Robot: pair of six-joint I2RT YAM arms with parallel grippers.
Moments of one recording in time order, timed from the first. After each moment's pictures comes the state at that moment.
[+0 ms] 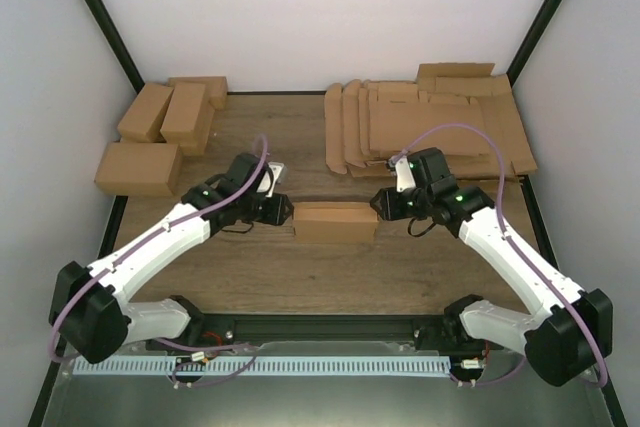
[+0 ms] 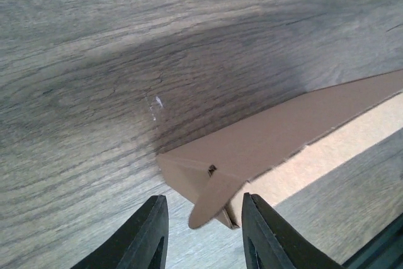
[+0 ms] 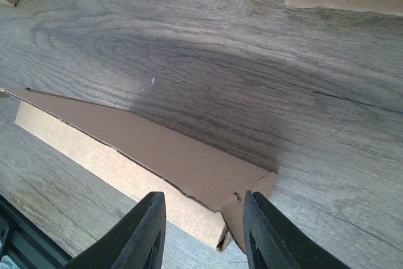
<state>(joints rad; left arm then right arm) -0.62 1.23 0.95 -0.63 0.19 -0.39 0.46 1.10 0.92 -0.69 -0.29 0.29</state>
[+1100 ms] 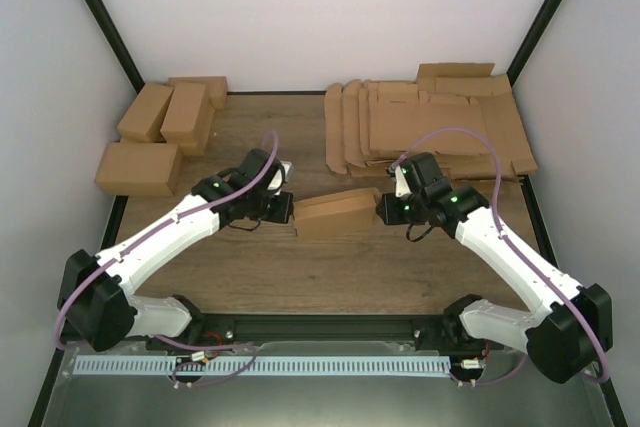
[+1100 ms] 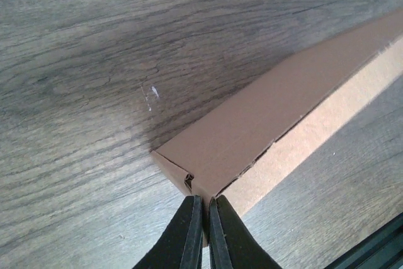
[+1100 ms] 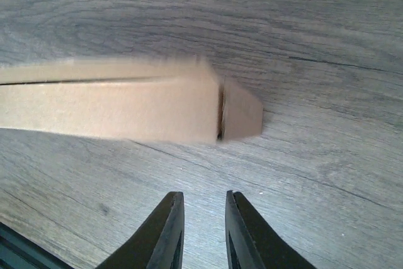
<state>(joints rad) -0.68 1.31 1.05 -0.72 0.13 -0.43 0.51 1.12 0.92 -0.76 -0.18 0.37</state>
